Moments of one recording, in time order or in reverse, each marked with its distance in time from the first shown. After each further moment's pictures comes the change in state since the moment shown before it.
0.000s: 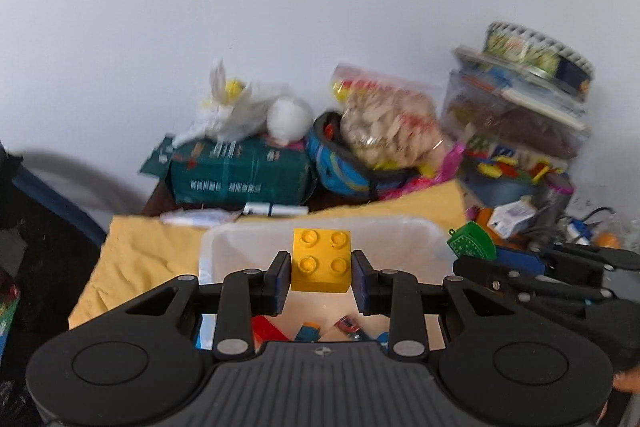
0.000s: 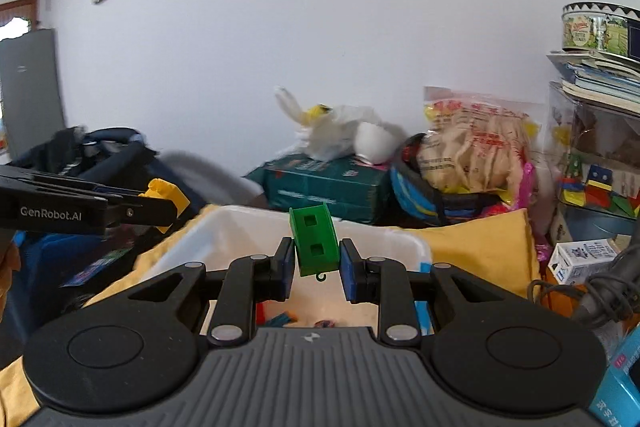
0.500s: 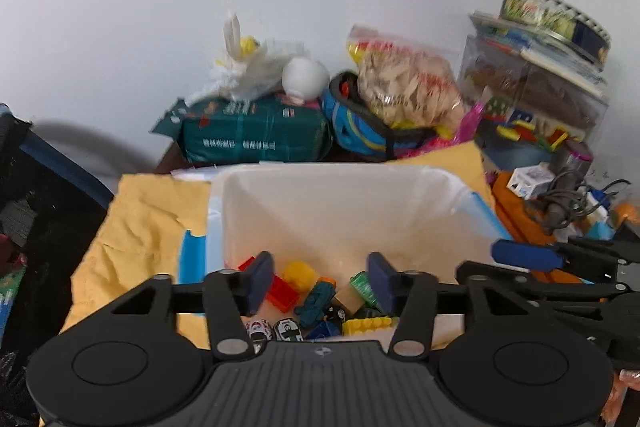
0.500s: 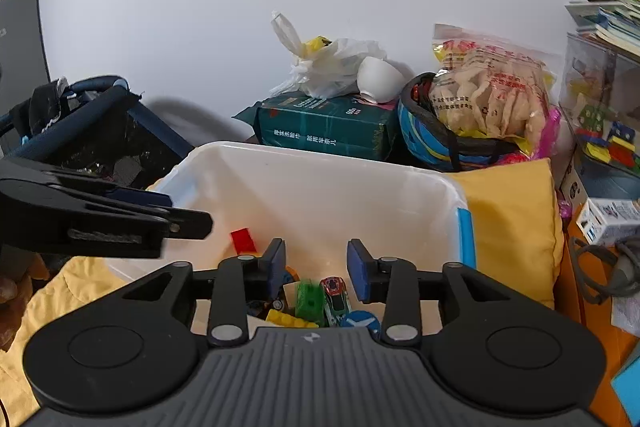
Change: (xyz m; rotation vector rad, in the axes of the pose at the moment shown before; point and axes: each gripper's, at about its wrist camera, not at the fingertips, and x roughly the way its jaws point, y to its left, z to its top) left arm -0.014 0.006 -0.039 0.001 0.037 0.035; right arm 0.026 0.009 -0.028 0.021 0.148 0.001
